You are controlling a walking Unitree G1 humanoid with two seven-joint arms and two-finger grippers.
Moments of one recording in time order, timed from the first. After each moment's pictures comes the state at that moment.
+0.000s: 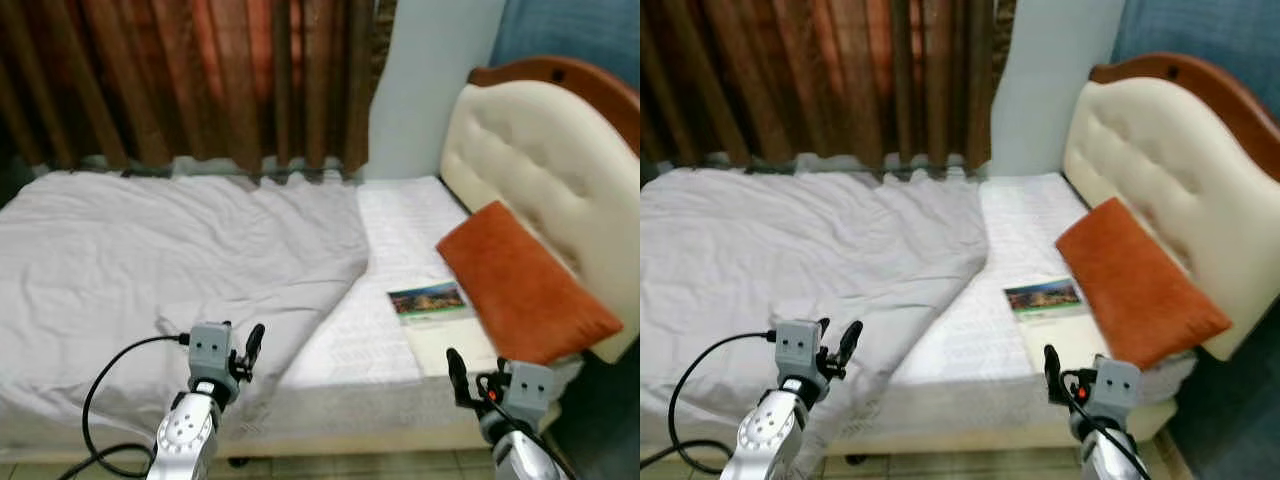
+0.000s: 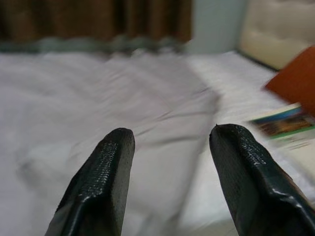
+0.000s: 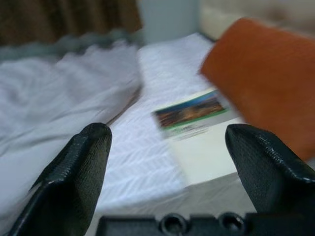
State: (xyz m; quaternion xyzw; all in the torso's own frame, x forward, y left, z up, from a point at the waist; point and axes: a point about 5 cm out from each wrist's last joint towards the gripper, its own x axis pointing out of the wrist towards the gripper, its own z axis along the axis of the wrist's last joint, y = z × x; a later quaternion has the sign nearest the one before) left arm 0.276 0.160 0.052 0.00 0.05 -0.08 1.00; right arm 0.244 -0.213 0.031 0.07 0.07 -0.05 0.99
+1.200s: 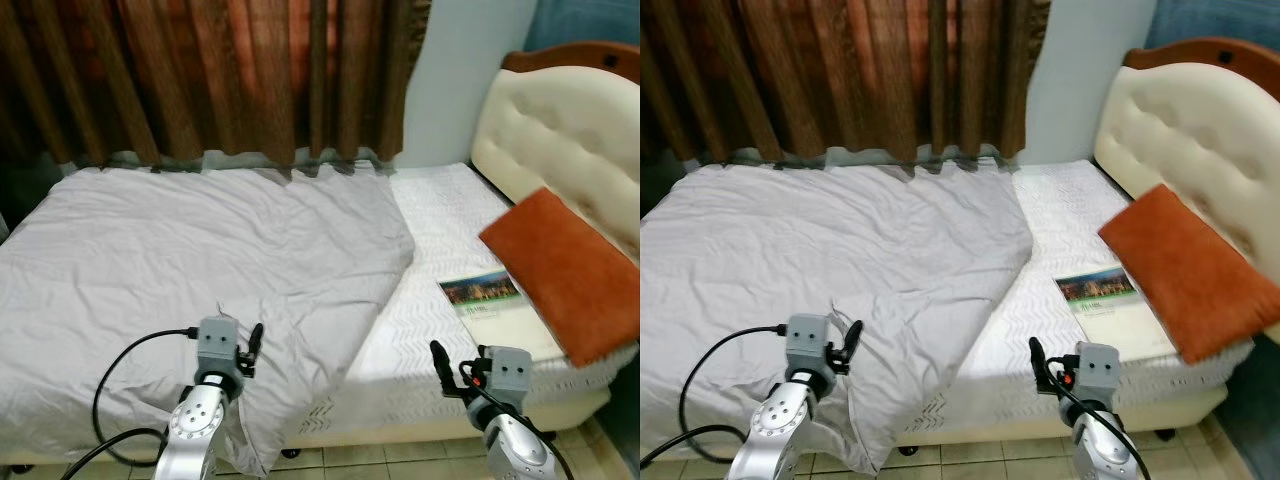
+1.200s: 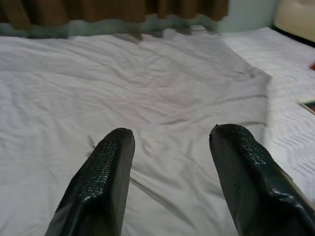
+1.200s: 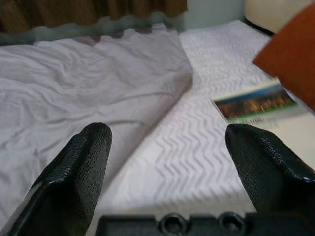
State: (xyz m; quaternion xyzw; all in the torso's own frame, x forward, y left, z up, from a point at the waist) left arm 0.288 0.152 0.051 0.01 0.08 -0.06 1.00; right arm 0.264 -0.207 0.031 0.05 0.08 -0.01 1.00
